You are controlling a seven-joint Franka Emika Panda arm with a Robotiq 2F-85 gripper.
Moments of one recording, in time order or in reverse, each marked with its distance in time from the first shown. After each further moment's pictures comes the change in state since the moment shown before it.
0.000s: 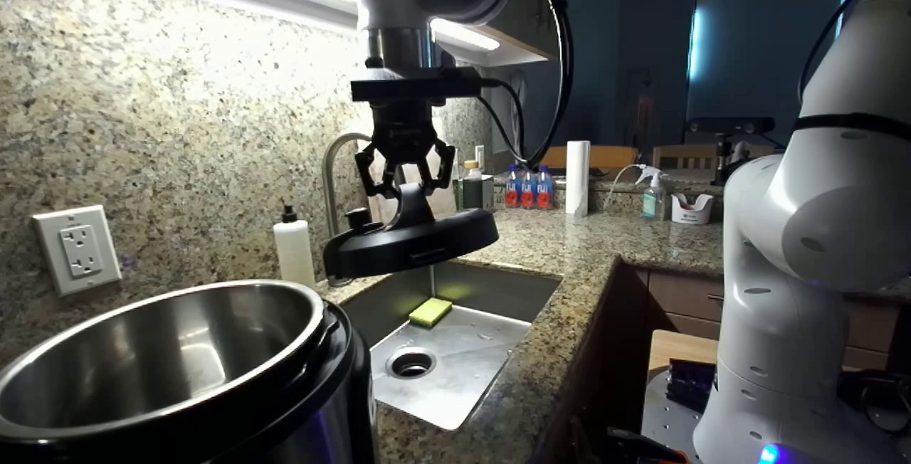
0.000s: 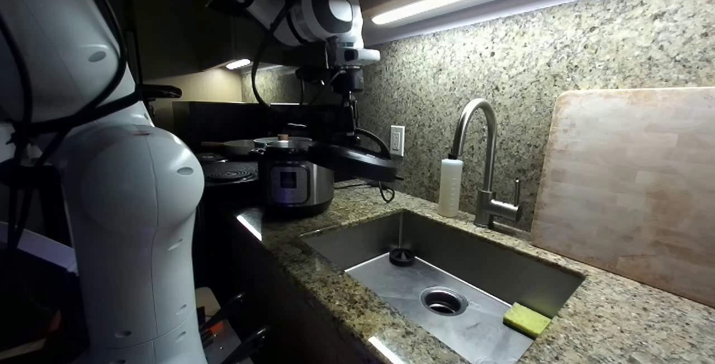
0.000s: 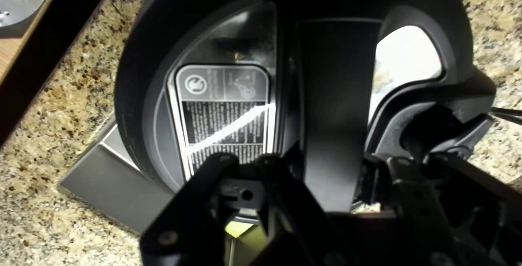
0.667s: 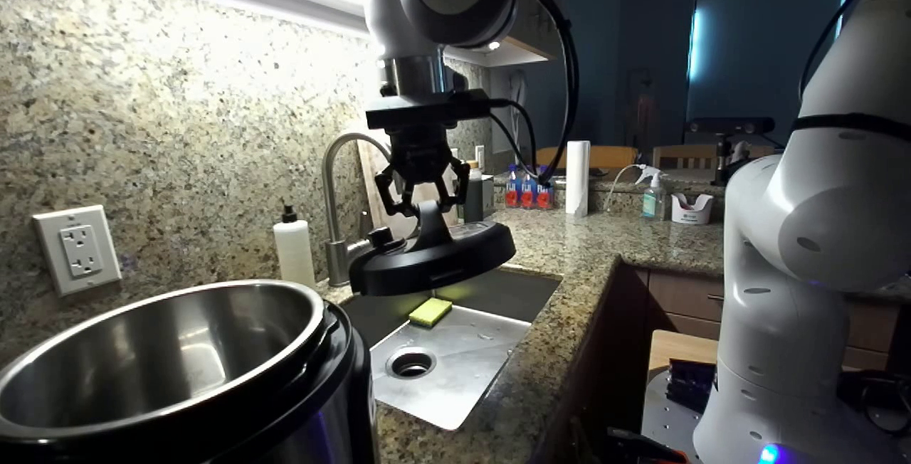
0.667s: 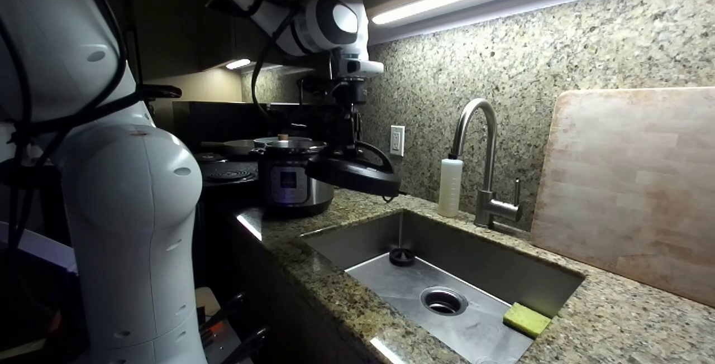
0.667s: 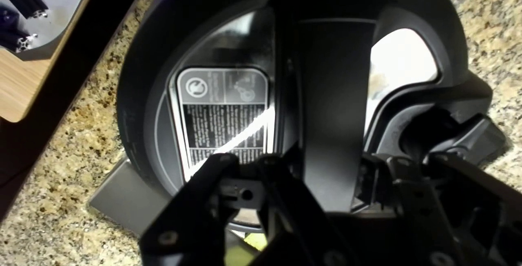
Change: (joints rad) arm -0.020 0.002 -0.015 -0.059 0.000 0.000 0.030
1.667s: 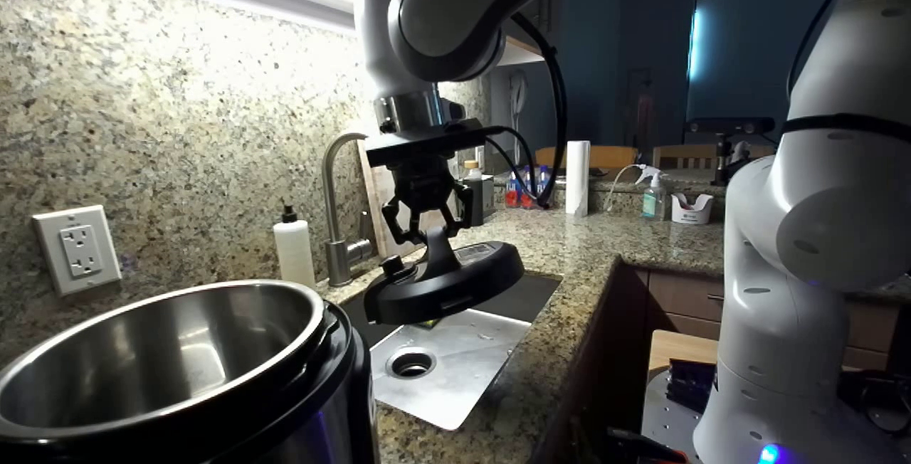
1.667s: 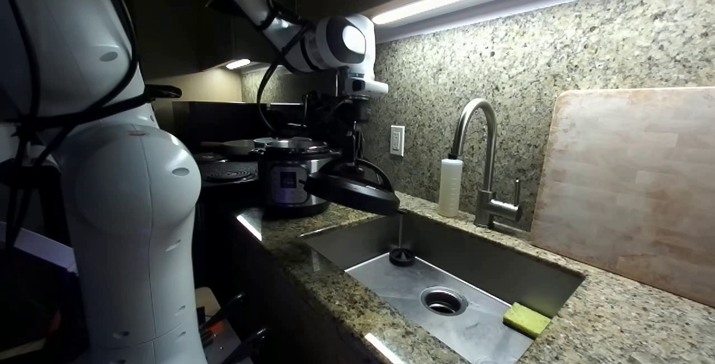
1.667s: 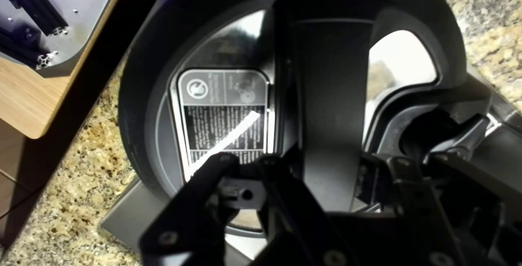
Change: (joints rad) arm -0.011 0.084 -0.004 -0.010 0.000 0.000 0.010
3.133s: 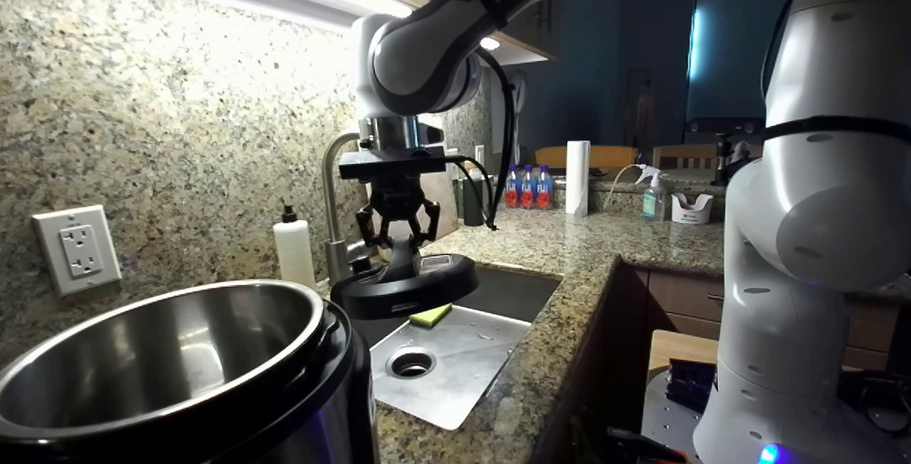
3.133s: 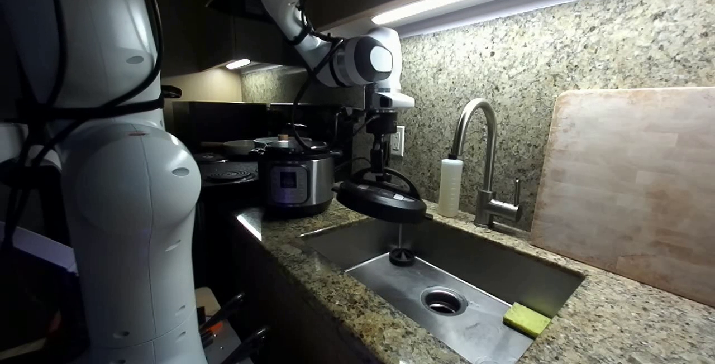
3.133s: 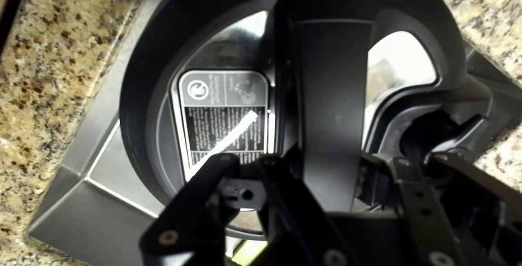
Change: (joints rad) arm -0.001 0.171 -0.084 0.084 0.000 0.194 0.000
